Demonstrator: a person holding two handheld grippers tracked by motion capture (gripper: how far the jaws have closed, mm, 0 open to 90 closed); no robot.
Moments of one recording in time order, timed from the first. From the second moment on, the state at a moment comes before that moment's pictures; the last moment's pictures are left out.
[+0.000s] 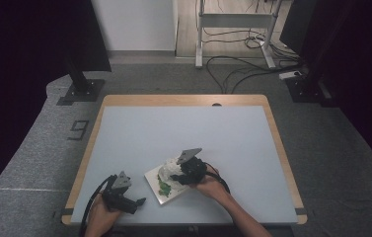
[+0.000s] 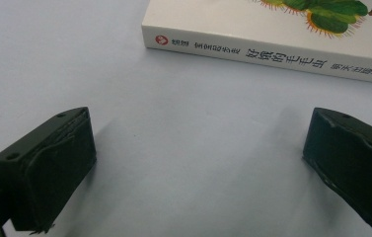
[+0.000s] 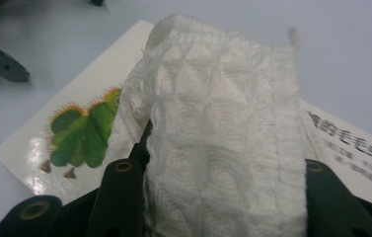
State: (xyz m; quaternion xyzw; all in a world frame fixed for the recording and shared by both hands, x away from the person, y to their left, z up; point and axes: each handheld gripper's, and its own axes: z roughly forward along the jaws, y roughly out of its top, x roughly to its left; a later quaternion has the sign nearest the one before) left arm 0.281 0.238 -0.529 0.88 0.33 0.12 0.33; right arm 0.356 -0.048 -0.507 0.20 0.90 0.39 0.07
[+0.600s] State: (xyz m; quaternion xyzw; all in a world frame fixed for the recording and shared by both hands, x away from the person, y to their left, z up) left arm 0.281 0.238 -0.529 0.88 0.33 0.12 0.33; right arm 0.369 -0.082 -0.508 0.24 0.89 0.38 0.10
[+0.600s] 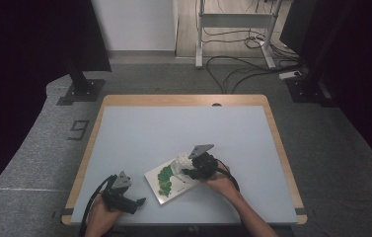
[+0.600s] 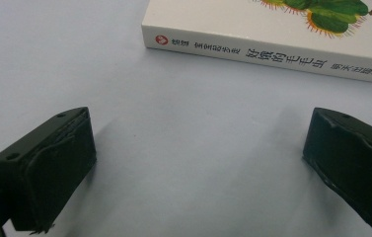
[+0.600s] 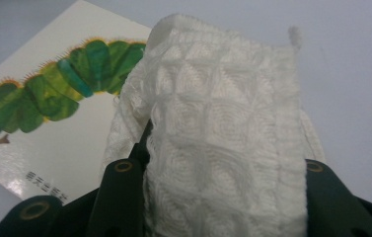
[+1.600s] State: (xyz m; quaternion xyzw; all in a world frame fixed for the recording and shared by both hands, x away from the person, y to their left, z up) left arm 0.281 0.238 -0.529 0.88 0.33 0.12 0.33; right arm 0.385 -0.093 -0.508 0.27 0.89 0.36 0.12
